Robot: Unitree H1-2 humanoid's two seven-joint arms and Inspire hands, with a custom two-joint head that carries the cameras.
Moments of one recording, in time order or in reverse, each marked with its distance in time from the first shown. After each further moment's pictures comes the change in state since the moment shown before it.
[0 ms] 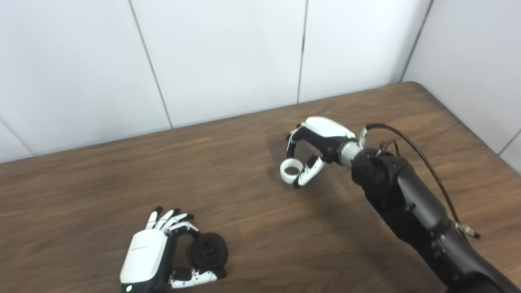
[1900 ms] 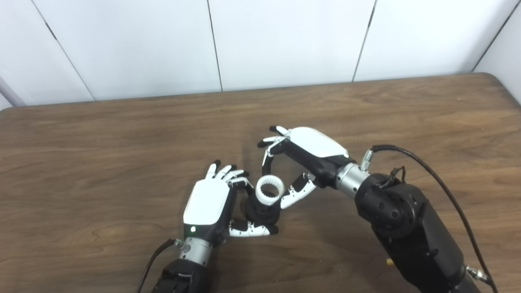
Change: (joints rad) left arm -0.042 -0.081 -0.100 0.013 0.108 0.126 0.003; right arm 0.074 0.178 0.122 -0.223 0.011 -0.074 0.039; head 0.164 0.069
